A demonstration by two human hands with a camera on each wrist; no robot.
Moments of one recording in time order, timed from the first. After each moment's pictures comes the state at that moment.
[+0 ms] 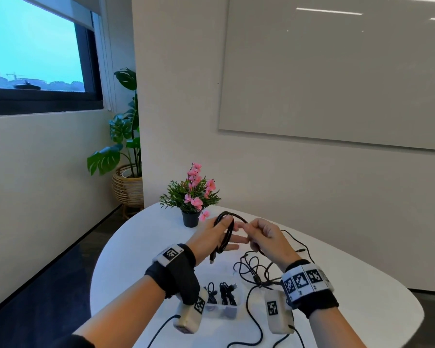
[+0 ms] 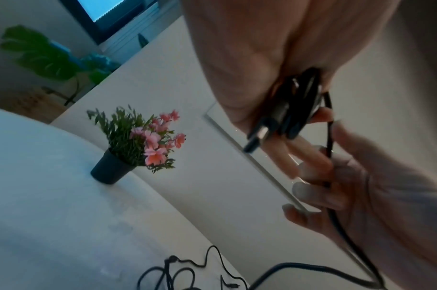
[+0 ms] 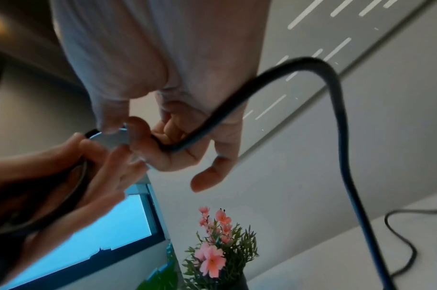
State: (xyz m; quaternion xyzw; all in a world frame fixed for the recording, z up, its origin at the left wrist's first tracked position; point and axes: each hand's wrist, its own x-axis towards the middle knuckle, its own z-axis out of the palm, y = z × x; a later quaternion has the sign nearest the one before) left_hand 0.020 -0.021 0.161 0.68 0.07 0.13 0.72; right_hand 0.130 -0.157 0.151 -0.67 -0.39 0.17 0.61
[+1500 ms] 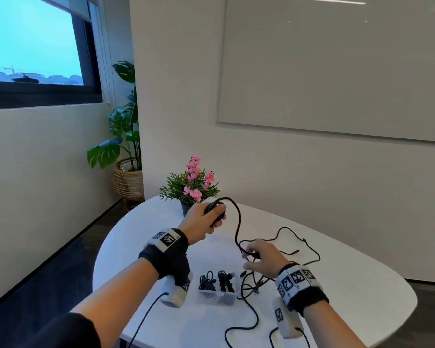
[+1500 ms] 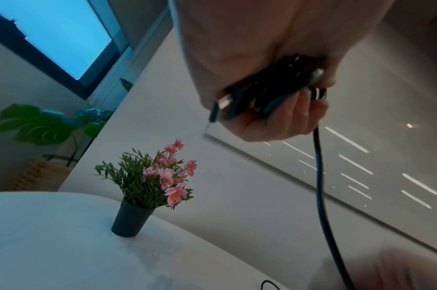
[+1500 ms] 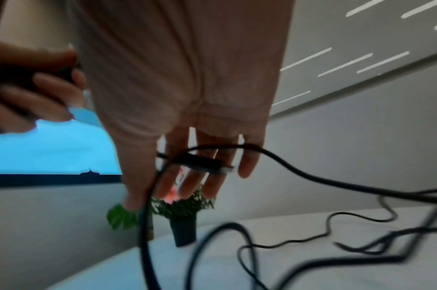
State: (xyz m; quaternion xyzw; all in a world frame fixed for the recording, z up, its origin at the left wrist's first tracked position) left_hand 0.011 -0.006 0.168 0.79 0.10 0.18 0.58; right_hand 0.151 -0.171 0.086 -0.86 -0.45 0.10 0.24
